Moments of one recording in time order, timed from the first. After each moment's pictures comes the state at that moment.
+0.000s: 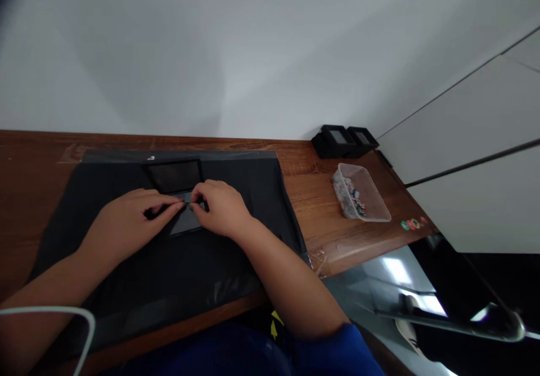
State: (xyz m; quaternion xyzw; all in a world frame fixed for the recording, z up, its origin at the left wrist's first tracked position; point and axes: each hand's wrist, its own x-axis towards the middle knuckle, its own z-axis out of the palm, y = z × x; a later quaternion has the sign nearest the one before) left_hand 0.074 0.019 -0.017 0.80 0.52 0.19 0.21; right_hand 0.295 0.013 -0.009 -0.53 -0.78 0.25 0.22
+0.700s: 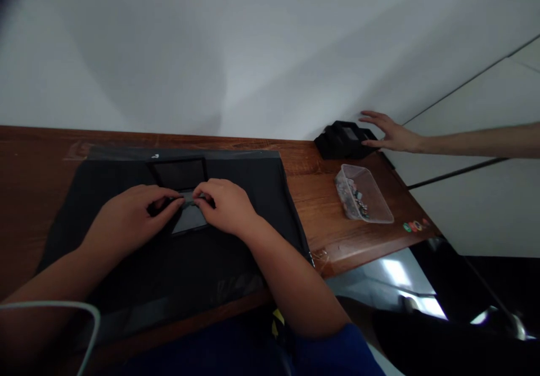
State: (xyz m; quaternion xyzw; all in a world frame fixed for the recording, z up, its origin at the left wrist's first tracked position) left_hand 0.072 0.021 -0.014 0.79 0.54 0.19 0.21; right_hand 0.298 0.013 -0.004 -0.52 -0.78 0.26 0.23
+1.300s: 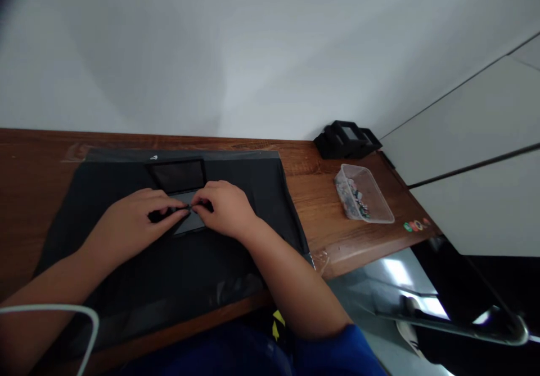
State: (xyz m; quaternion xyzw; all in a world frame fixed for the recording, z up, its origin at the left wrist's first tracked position) left_hand 0.069 0.021 -0.026 0.83 0.46 0.24 0.20; right_hand 0.299 0.013 -0.007 -0.50 -0.80 0.24 0.22
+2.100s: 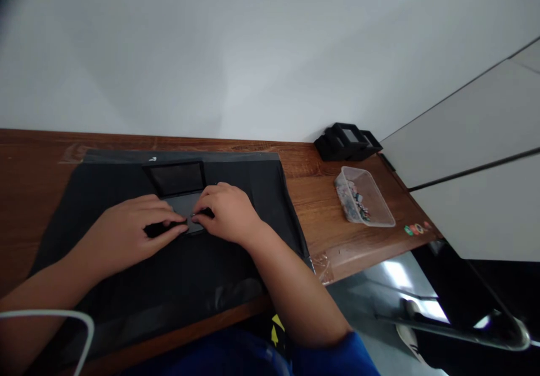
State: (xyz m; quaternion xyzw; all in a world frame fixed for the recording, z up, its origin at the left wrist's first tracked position) left_hand 0.062 0.017 -0.024 0.88 0.37 0.24 0.17; right_hand 0.307 0.008 0.006 -0.48 -0.83 0.22 0.17
